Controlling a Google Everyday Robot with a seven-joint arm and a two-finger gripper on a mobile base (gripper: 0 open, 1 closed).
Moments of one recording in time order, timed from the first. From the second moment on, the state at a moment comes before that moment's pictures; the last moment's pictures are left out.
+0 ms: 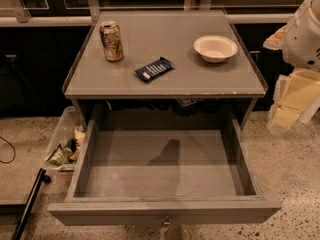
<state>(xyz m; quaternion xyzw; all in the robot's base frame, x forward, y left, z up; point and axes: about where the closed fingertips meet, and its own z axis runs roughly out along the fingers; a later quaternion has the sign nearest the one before) 0.439 -0.217 0.977 -0.60 0.78 -0.04 0.16</state>
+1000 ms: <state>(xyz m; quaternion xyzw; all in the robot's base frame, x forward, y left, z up) 0.468 -0.193 0.974 -0.61 0.76 -0.02 0.22</state>
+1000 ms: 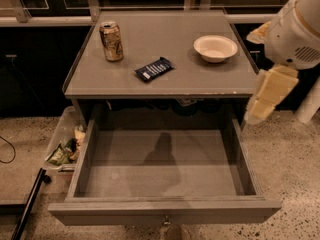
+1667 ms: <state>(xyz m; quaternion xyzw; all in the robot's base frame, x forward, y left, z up) 0.551 -0.141 0.955 -0.61 0.72 0.05 0.32</state>
